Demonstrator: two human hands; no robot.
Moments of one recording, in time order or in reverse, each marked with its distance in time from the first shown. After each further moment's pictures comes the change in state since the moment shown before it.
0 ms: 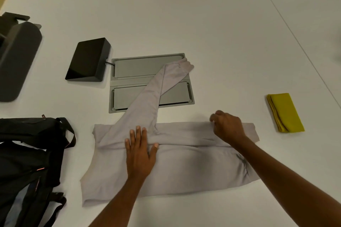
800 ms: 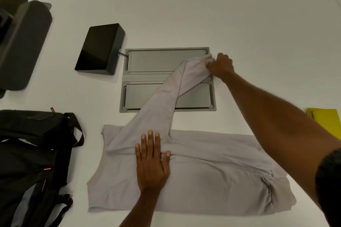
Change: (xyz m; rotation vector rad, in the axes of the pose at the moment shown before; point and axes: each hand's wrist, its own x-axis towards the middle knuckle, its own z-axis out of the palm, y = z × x) left_hand 0.003 0.011 0.009 0.110 0.066 -0.104; right_hand 0.298 -0.040 -0.029 0.518 -0.082 0.402
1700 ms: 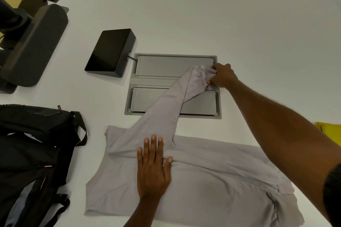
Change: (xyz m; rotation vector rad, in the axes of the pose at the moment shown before) left_hand -0.002 0.000 0.001 -0.037 0.059 0.022; right_hand 0.009 -0.002 0.010 -0.127 -0.151 -0.114
